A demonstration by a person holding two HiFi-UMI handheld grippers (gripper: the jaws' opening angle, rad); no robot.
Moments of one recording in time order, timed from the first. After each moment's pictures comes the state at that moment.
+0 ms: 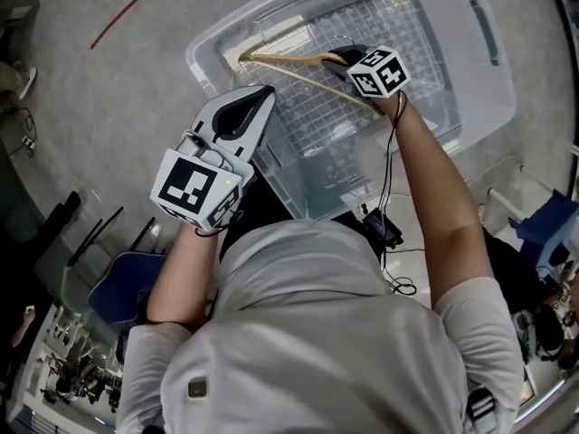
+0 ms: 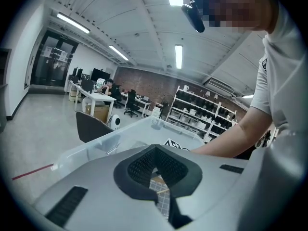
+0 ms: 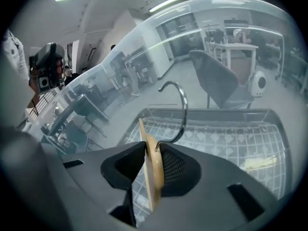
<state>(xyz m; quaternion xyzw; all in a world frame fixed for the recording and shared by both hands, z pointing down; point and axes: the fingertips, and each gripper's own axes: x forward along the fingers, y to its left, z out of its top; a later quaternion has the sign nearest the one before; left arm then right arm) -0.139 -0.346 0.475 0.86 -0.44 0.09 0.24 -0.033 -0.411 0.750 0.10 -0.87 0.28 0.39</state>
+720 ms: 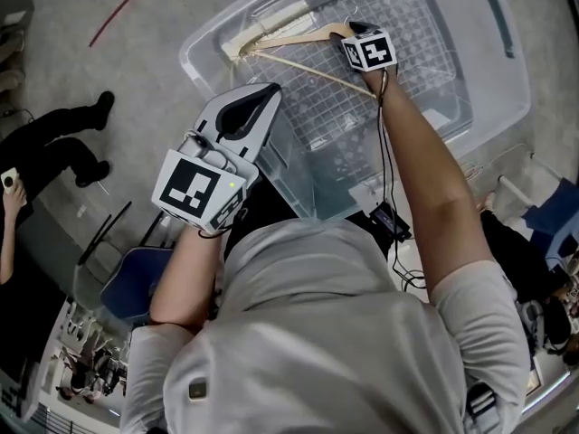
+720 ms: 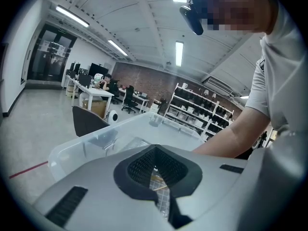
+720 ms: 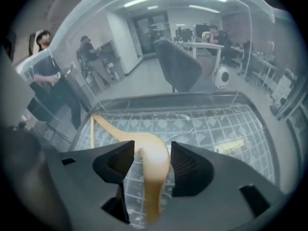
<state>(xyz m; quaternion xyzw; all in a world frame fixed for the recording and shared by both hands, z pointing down) -0.134 -0.355 0.493 0.86 -0.43 0.10 0.26 -0.008 -0.476 0.830 0.29 -0.81 0.28 0.43</state>
